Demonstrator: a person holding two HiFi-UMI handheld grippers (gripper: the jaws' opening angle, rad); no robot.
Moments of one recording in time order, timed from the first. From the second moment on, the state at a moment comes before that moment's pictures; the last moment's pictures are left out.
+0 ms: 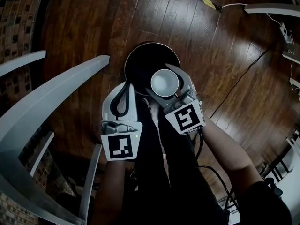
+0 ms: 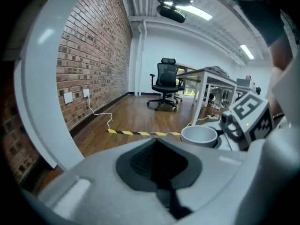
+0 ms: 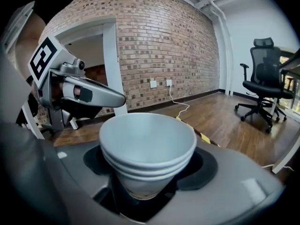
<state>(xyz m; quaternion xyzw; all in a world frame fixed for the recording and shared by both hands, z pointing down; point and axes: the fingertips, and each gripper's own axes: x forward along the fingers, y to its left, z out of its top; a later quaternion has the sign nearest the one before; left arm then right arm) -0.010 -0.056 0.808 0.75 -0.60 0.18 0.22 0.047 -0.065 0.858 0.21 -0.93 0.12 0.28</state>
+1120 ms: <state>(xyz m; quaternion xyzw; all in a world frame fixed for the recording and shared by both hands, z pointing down) 0.003 -0.037 0.871 0.75 -0.57 0.20 0.26 0.045 -0.036 0.943 0.18 -0.90 0.17 0.36</state>
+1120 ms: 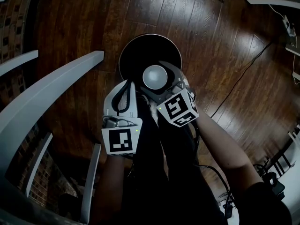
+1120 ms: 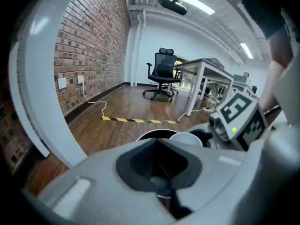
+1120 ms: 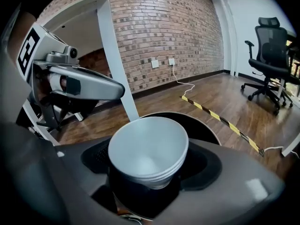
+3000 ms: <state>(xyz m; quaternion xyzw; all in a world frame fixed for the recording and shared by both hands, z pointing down) 0.016 -0.089 0.428 0.76 -0.65 -0.01 0.09 0.075 -0.111 0.459 0.36 -0.93 0.10 0.05</state>
